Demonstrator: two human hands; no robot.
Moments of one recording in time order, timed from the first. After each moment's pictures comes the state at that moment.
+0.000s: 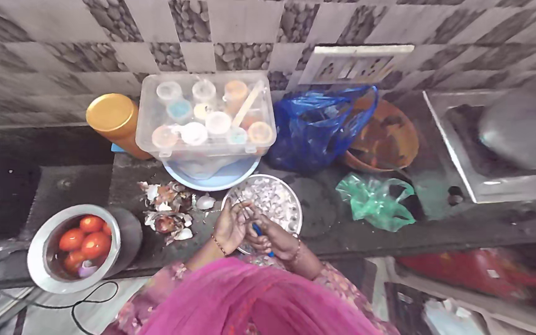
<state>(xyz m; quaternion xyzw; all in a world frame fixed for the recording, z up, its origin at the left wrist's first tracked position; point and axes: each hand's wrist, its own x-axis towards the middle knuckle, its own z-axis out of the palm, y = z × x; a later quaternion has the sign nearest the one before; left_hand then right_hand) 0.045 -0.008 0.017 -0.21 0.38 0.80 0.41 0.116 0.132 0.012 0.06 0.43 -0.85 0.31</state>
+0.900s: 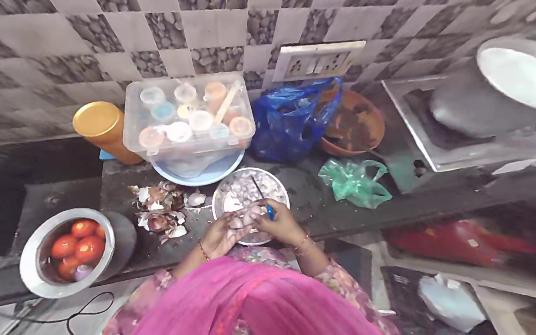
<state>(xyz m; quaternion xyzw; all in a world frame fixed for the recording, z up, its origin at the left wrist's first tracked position) 0.076 -0.042 0.028 -0.12 0.29 0.81 0.49 0.142 0.144 0.038 0.11 0.77 -0.63 0.00</state>
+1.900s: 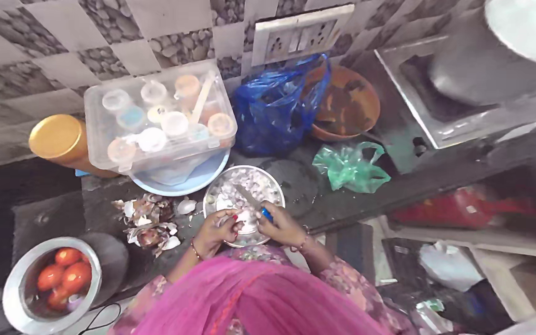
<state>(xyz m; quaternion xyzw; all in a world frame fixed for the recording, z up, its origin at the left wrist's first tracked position) 0.054 -0.034 0.018 0.08 0.55 0.70 0.45 0.153 0.163 0.023 0.06 0.82 -0.56 0.02</state>
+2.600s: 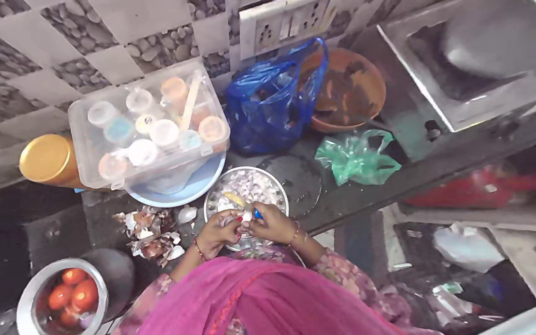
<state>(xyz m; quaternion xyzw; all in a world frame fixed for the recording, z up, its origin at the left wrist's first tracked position) 0.031 -0.026 0.011 0.09 0.53 0.67 0.52 0.131 0.157 0.001 0.04 0.86 -0.51 0.03</state>
